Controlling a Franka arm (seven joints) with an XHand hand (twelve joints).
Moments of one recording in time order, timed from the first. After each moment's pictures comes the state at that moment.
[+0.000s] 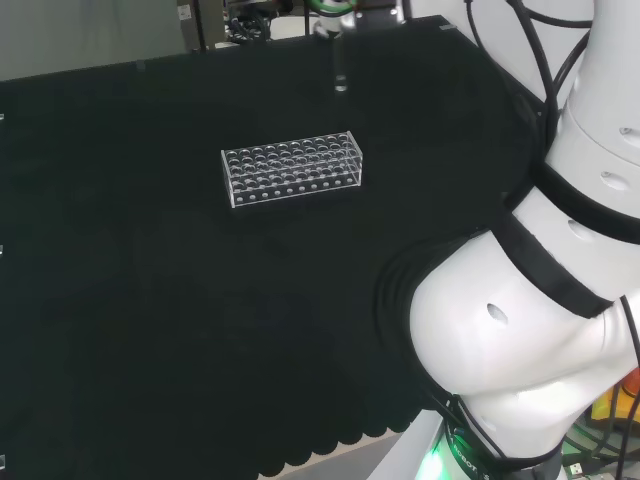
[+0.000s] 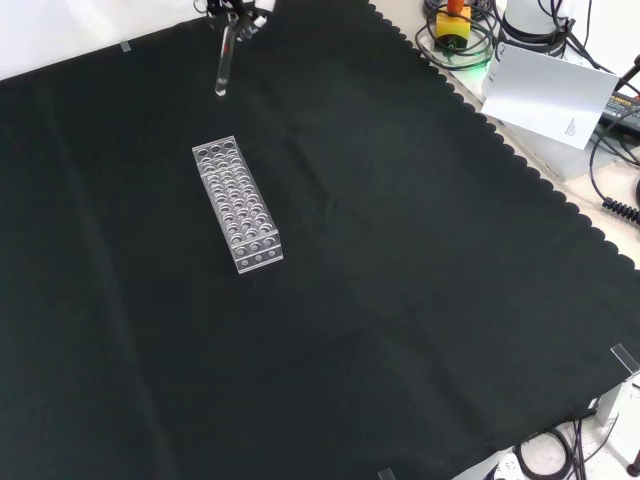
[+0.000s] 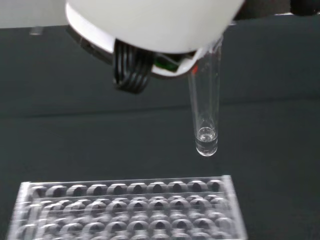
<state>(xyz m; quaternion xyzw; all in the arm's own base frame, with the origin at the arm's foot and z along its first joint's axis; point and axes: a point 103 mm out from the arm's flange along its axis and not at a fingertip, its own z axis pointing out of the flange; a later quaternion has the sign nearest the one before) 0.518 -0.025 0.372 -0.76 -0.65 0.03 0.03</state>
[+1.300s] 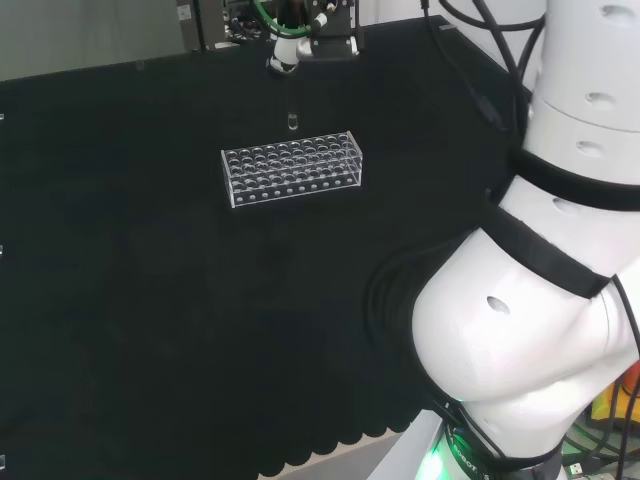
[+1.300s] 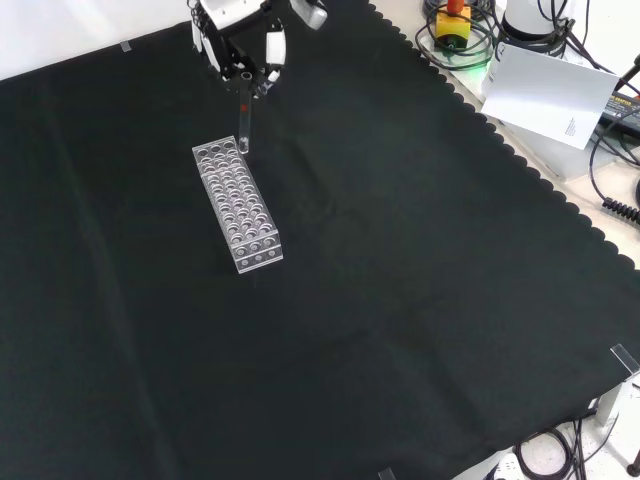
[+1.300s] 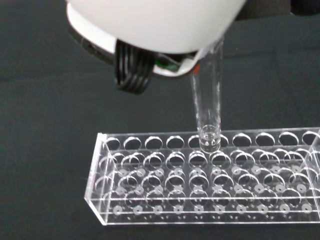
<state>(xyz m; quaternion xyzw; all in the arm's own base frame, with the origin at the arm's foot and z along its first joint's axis) 0.539 0.025 0.319 -0.73 -0.67 0.04 0.11</state>
